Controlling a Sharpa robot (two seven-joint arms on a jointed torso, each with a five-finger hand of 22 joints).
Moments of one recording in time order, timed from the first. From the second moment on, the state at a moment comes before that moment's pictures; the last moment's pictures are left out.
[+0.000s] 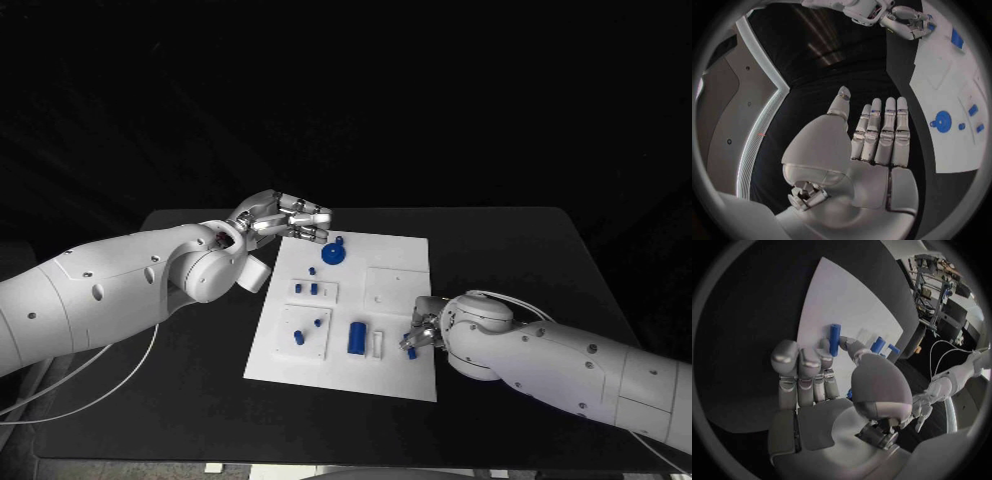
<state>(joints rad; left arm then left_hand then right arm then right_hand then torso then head) 1.24 -0.78 -0.09 1.33 -0.27 -0.07 0.30 1.30 0.03 -0.12 -0.06 0.12 1.03 0.14 0.06 0.06 1.19 0.12 0.06 0.06 1.13 0.13 0.06 0.07 0.06 1.02 0.12 0.10 0.08 0.94 -0.62 0.01 1.37 -1.39 -0.02 -0.65 1.07 -0.07 0.38 -0.03 0.61 1.13 0.08 0.06 0.98 1.33 -0.02 0.94 1.22 1.45 -0.09 1.01 1.08 0.06 1.46 -0.12 0.86 1.31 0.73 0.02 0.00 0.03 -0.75</state>
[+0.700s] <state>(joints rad) 1.24 -0.78 -0.09 1.33 -0.27 -0.07 0.30 1.30 0.03 -0.12 -0.06 0.12 1.03 0.14 0.06 0.06 1.19 0.12 0.06 0.06 1.13 0.13 0.06 0.07 0.06 1.02 0.12 0.10 0.08 0.92 -0.68 0.06 1.44 -1.10 -0.17 -0.63 1.06 -0.07 0.52 -0.25 0.58 1.15 0.08 0.06 0.12 1.33 -0.03 0.94 1.22 1.46 -0.09 1.00 1.07 0.06 1.46 -0.12 0.85 1.31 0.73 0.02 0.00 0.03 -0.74</state>
